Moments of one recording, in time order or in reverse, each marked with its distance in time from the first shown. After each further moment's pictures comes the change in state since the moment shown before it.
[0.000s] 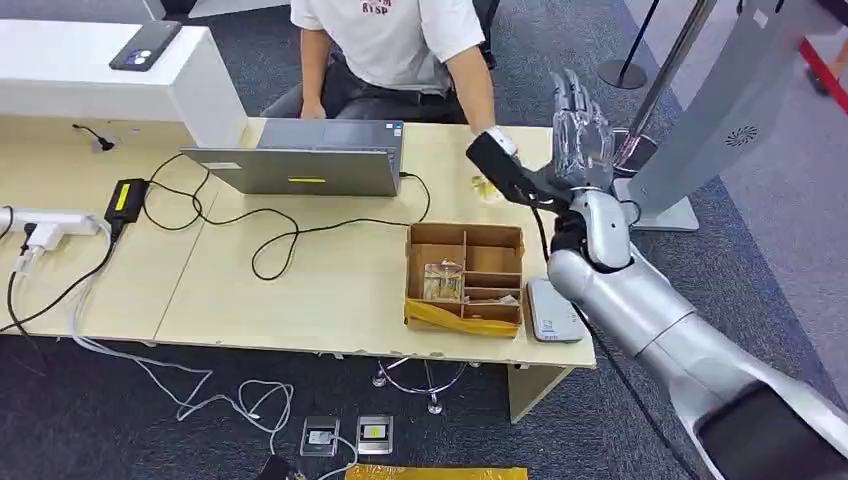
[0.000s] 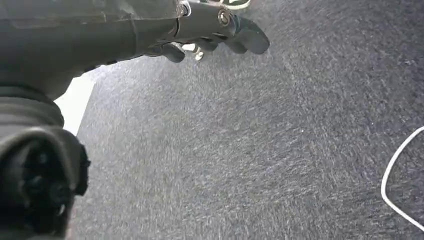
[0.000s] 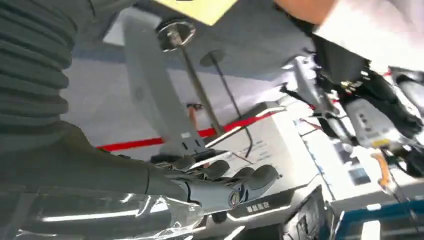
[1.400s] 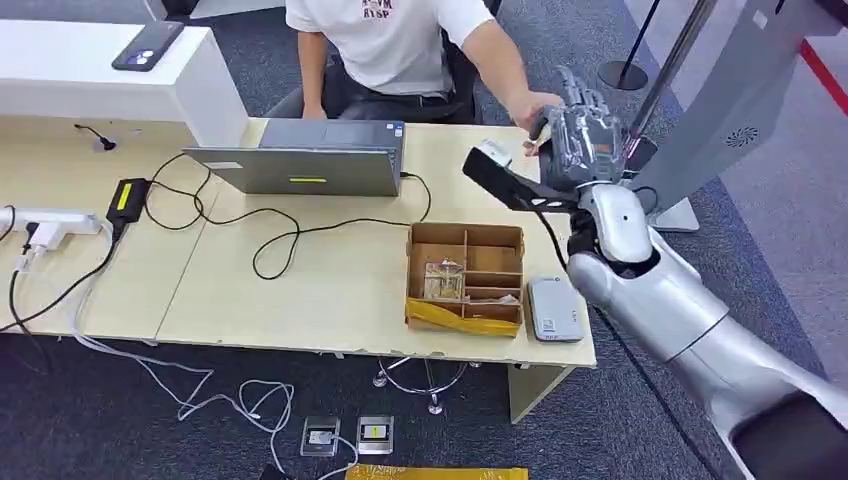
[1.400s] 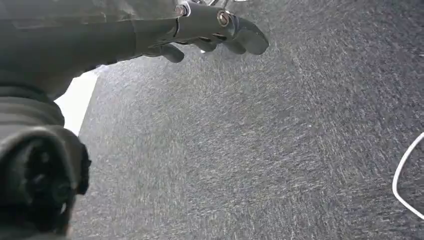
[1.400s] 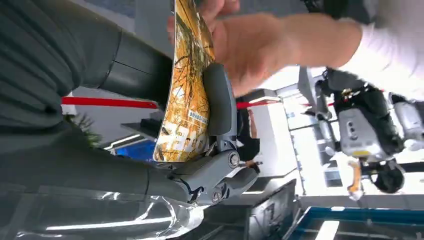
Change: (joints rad) left arm 0.013 0.000 0.075 0.001 -0.040 0.000 -0.029; right arm -0.032 -0.060 0.021 -0.108 0.186 0.281 0.079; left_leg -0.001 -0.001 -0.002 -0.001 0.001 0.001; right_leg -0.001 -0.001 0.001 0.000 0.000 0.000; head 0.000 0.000
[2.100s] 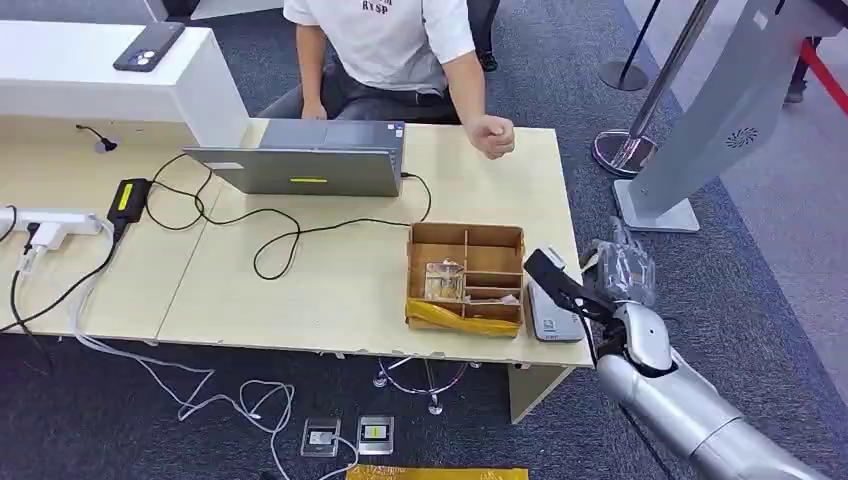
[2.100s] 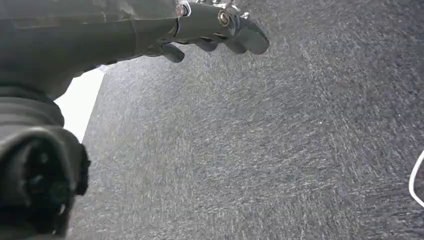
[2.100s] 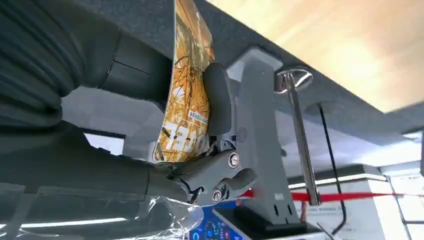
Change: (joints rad) left arm 0.016 0.008 0.005 0.015 0.018 0.000 0.000; right arm 0.343 -0.190 -0.029 0.008 -0.126 -0.139 0.096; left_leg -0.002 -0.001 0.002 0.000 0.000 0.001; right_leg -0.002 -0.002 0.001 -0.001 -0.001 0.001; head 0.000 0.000
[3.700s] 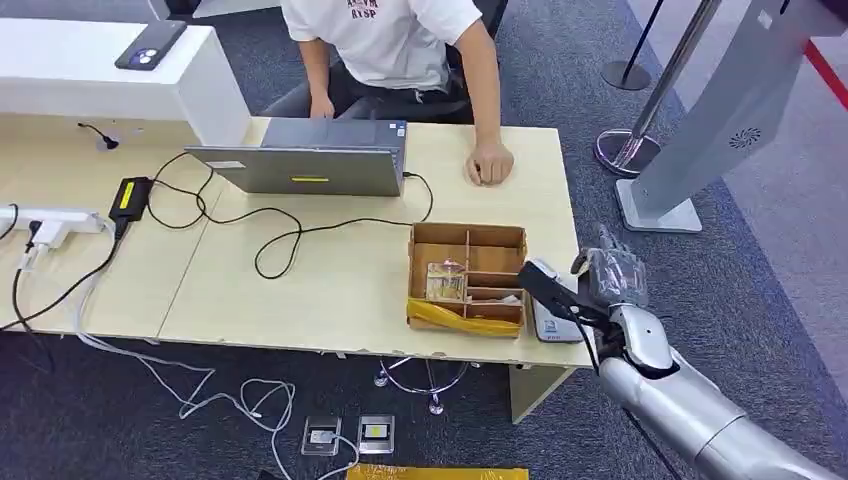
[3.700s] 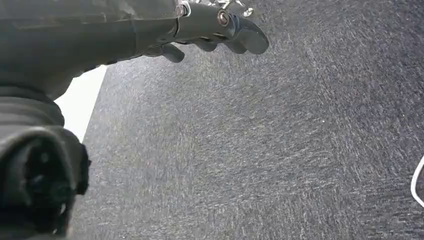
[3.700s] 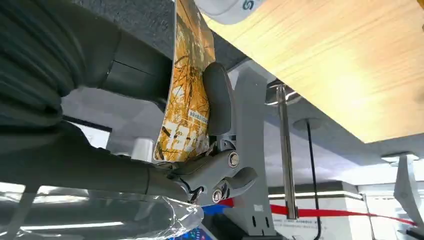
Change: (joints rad) left arm -0.003 0.000 0.000 0.000 0.024 0.000 -0.002; right arm -0.012 -0.023 0.076 0.001 -0.060 0.063 -0.041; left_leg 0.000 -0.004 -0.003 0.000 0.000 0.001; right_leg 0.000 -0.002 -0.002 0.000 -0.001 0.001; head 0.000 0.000
